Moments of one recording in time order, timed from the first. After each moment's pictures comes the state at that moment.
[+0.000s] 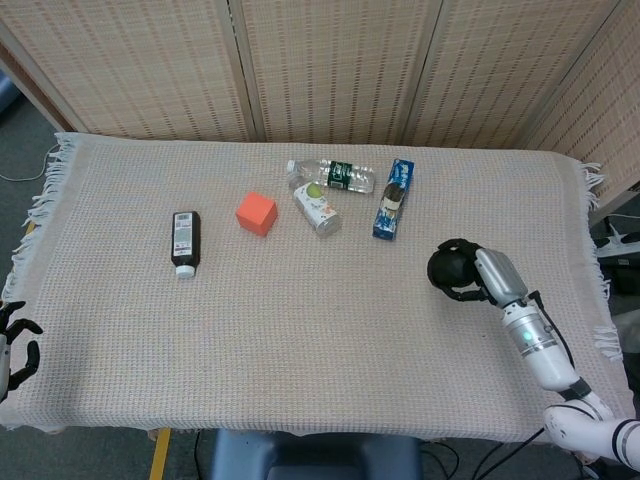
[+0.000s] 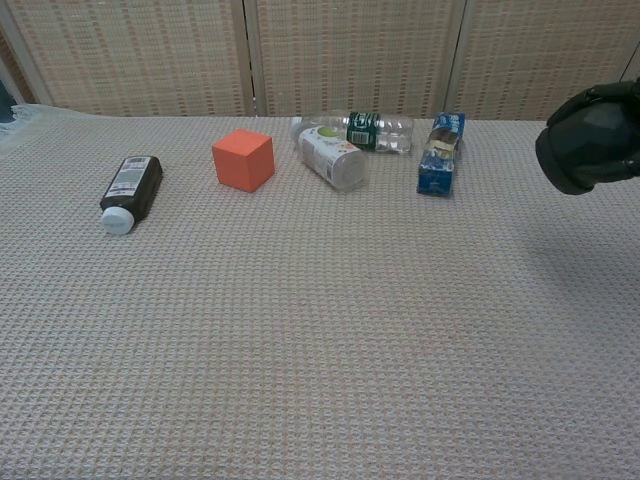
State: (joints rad) left arm -0.07 -1.10 -0.10 -1.64 1.32 1.46 0.09; right arm 0.53 -1.27 0.13 -1.39 -1.35 1.02 0.53
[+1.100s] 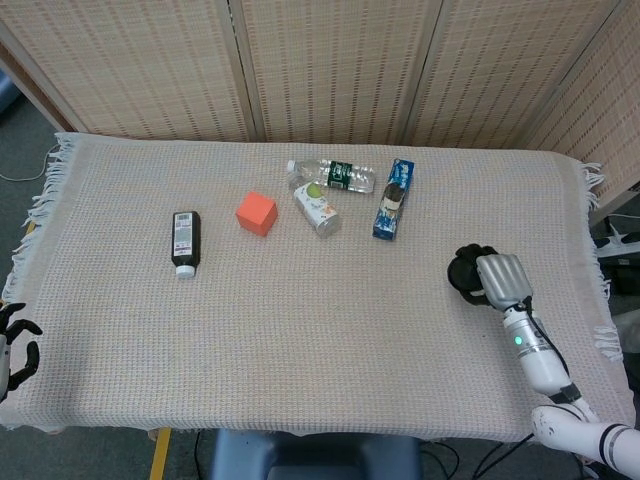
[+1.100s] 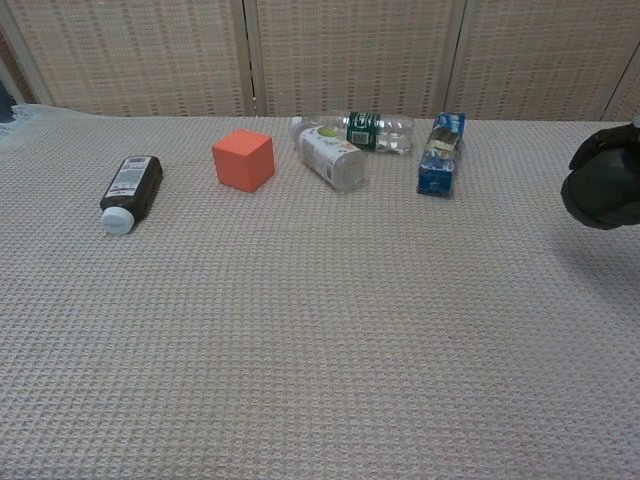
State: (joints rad) left arm -0.07 -1.09 -0.10 -1.65 1.30 1.45 0.10; right arm 0.50 -1.32 0.17 -1.39 -1.18 0.96 -0.11
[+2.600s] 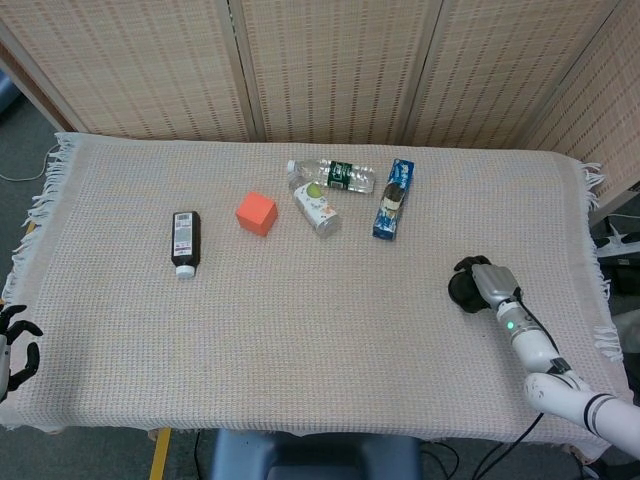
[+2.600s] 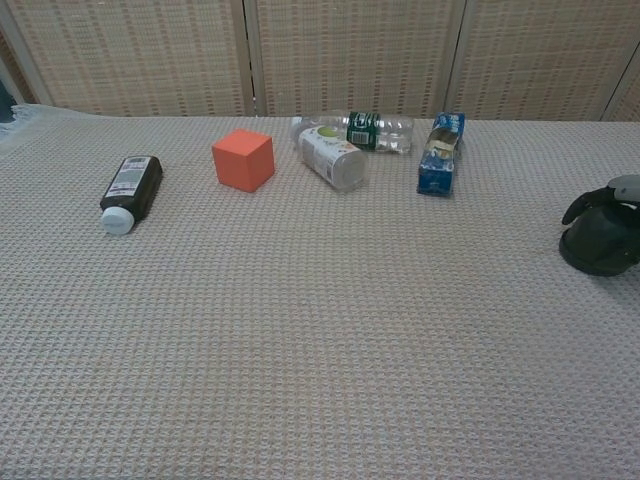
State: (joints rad) left arm -0.08 -1.08 -0.10 -1.66 1.29 1.43 0.10; right arm 0.63 -1.37 0.13 -1.21 -0.93 0.62 -0.10
